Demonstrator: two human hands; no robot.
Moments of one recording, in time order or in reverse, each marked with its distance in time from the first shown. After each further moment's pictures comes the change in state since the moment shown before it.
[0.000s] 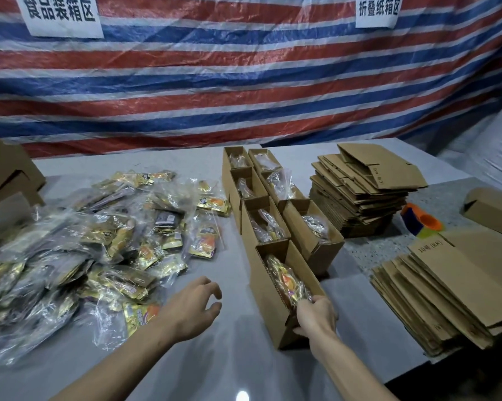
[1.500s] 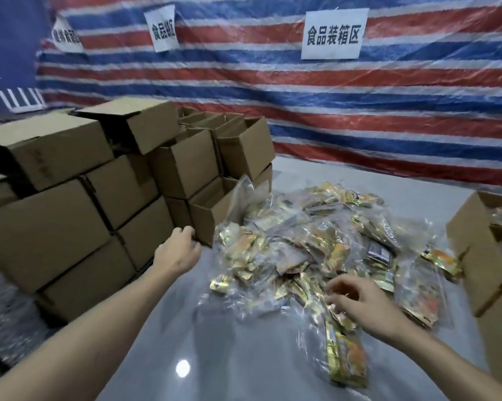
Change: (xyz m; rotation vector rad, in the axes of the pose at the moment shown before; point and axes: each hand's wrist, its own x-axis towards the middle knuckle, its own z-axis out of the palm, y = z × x) left_hand -0.207 -0.351 -0.131 -0.040 0.525 -1.002; right_hand -0.147 -0.126 0.255 -0.458 -1.023 -1.007
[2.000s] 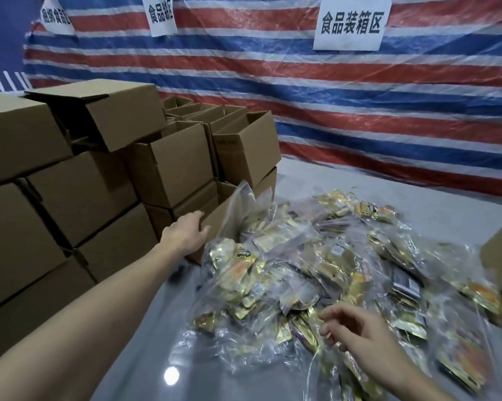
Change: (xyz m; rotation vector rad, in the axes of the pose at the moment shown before) left_hand 0.147 0.019 0.034 -0.005 -0.014 0.051; right_hand 0.085 0.041 0.028 0.227 -0.026 0.013
